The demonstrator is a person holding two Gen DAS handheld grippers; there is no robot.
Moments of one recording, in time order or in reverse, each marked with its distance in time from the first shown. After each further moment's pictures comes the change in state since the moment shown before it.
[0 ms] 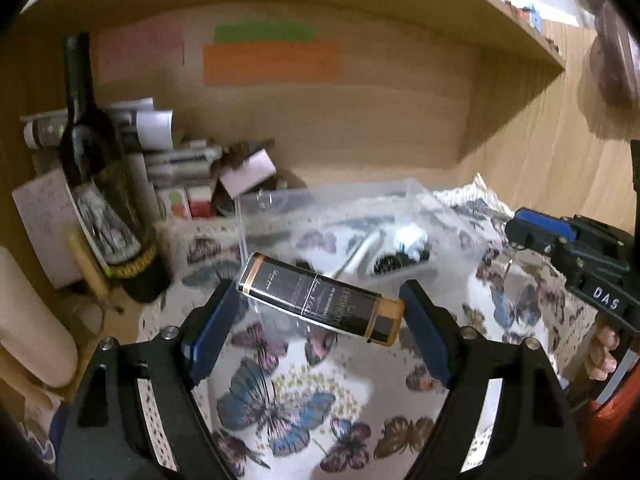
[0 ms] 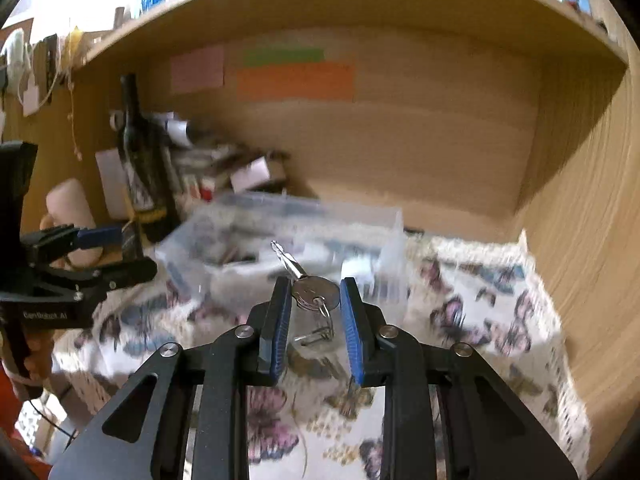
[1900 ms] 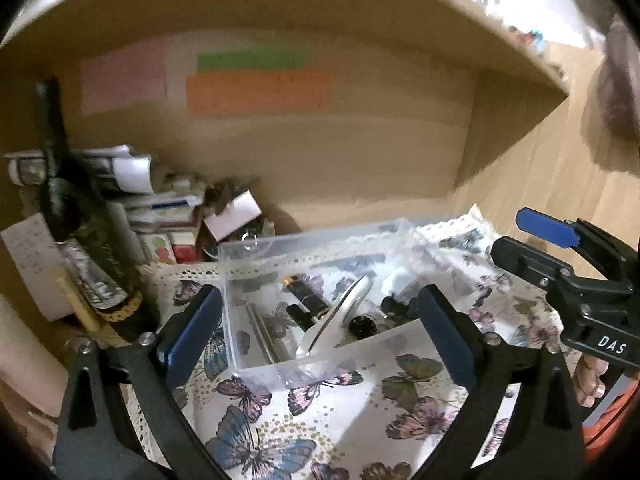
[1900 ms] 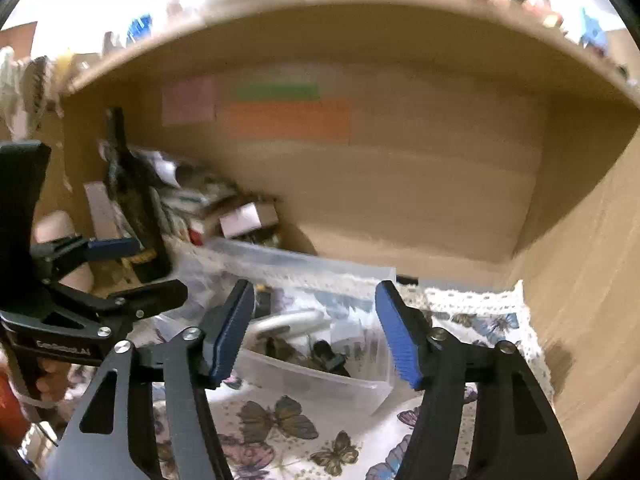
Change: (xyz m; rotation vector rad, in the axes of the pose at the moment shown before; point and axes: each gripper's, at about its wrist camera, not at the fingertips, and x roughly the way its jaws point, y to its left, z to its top) left arm 0.001 -0.010 0.043 -0.010 -0.054 -0.019; right arm -0.002 -0.005 0.038 -0.017 -0.080 -0.013
